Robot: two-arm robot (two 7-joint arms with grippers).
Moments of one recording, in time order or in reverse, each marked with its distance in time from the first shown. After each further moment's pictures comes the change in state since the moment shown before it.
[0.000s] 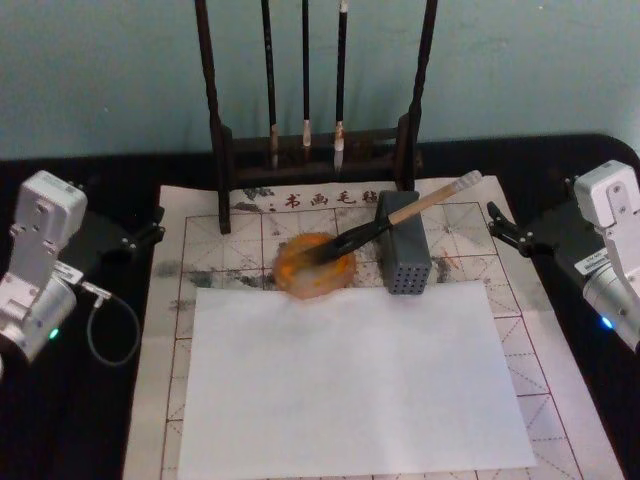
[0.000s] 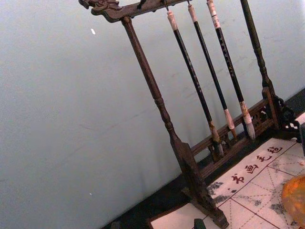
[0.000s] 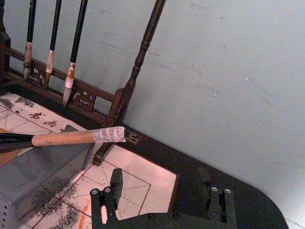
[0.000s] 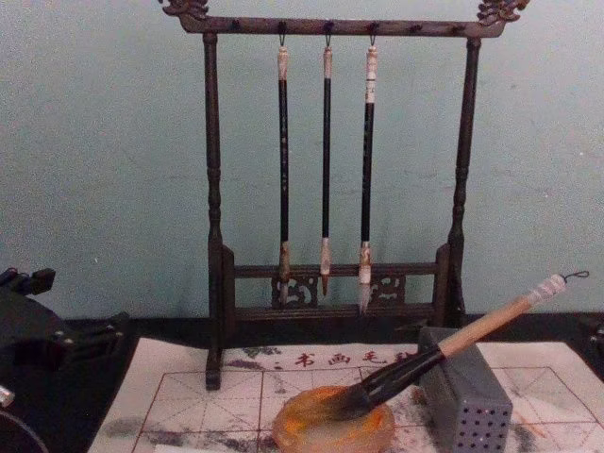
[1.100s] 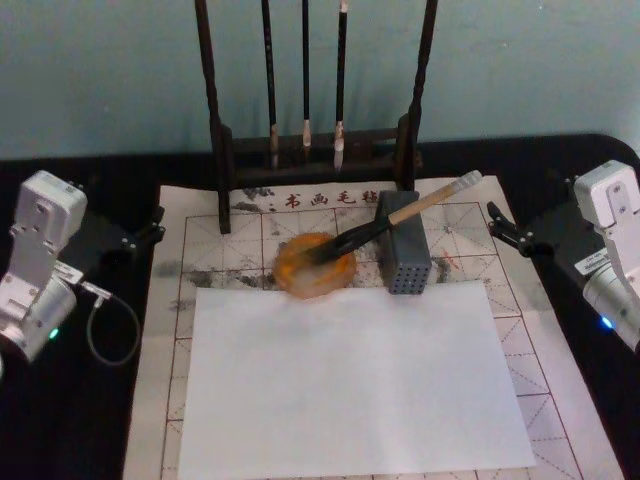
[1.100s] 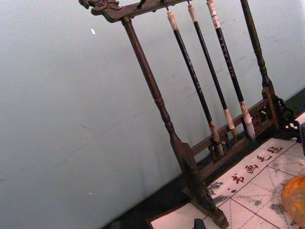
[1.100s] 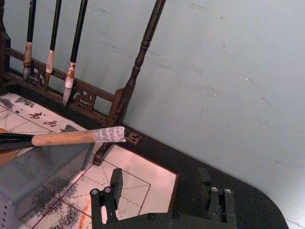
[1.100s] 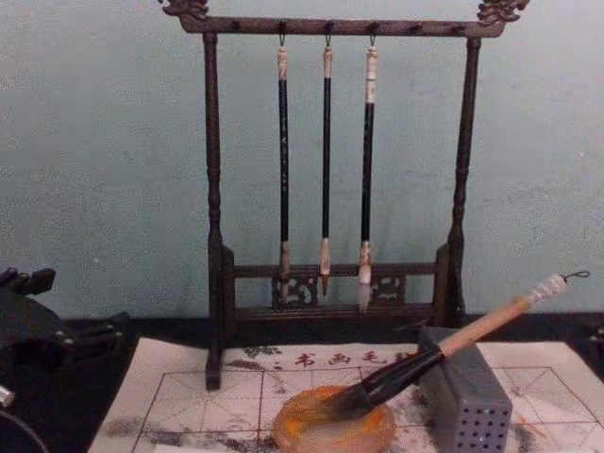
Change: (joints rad) left arm 0.000 0.000 0.000 0.000 0.000 0.000 0.000; right arm 0.000 0.000 0.000 0.000 0.000 0.000 0.000
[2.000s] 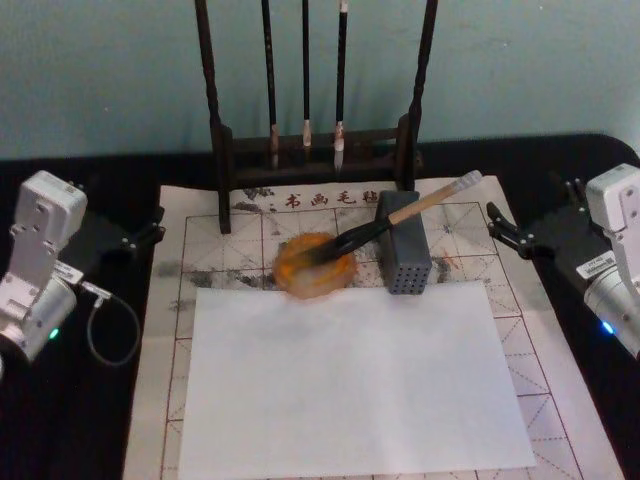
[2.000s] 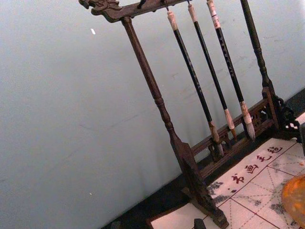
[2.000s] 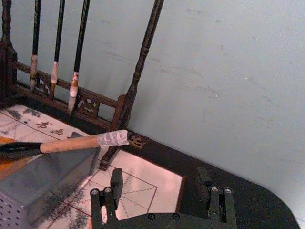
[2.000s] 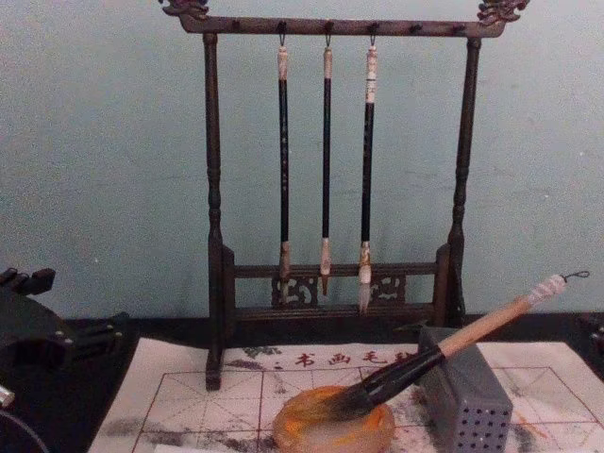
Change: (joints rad) left arm 0.000 0.000 0.000 0.000 0.000 0.000 0.000; right arm -0.029 -0.021 0.038 -0.003 0.026 -0.034 0.032
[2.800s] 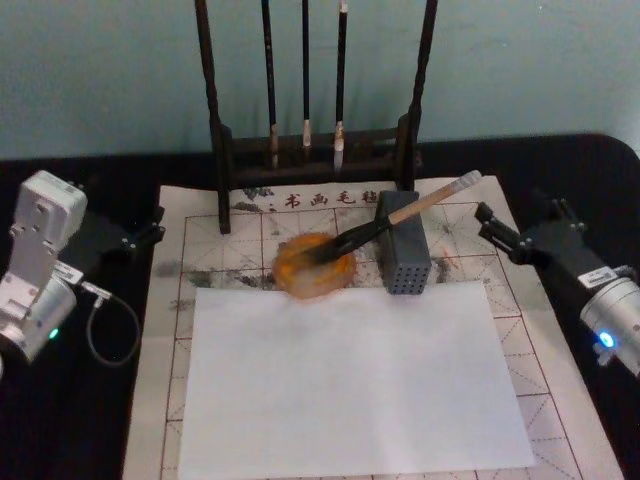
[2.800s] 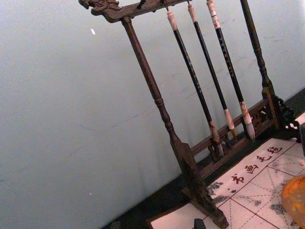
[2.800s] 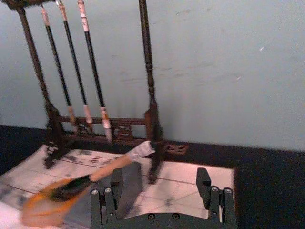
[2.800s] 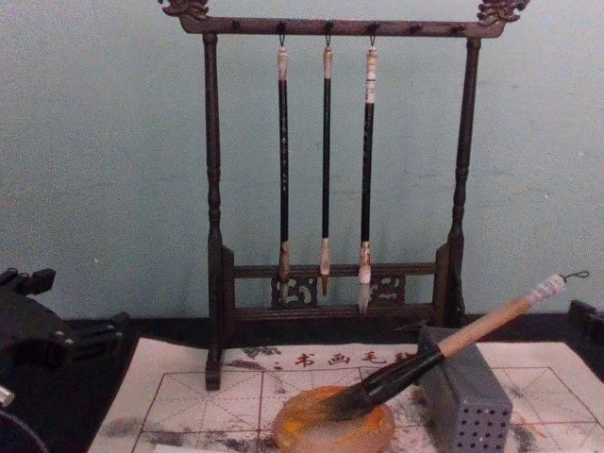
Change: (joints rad) left arm 0.000 0.000 0.000 0.000 0.000 0.000 0.000; right arm -0.074 -0.094 0.133 -0.002 0.325 0.002 0.259
